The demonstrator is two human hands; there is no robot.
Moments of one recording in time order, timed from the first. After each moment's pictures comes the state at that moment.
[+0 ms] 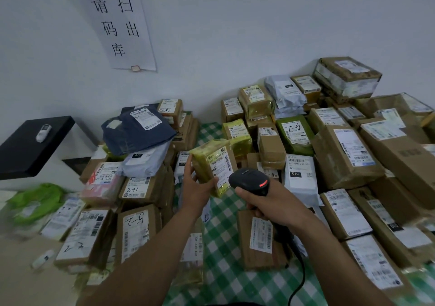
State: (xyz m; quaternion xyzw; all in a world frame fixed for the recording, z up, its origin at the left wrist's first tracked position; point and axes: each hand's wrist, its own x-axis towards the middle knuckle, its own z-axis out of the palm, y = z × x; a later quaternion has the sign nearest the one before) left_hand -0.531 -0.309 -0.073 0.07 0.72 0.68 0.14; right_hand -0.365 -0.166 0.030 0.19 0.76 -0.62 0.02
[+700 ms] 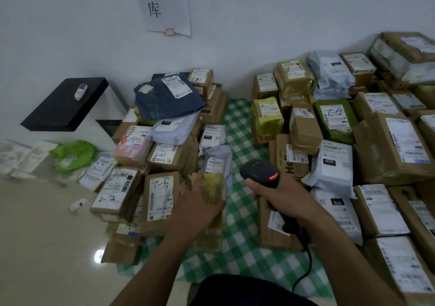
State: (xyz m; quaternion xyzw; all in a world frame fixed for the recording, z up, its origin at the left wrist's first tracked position) left_hand -0.463 -0.412 -0.076 0.06 0.95 0.24 0.17; right_hand -0.382 -0.198 0.002 0.20 0.76 -0.61 0.08
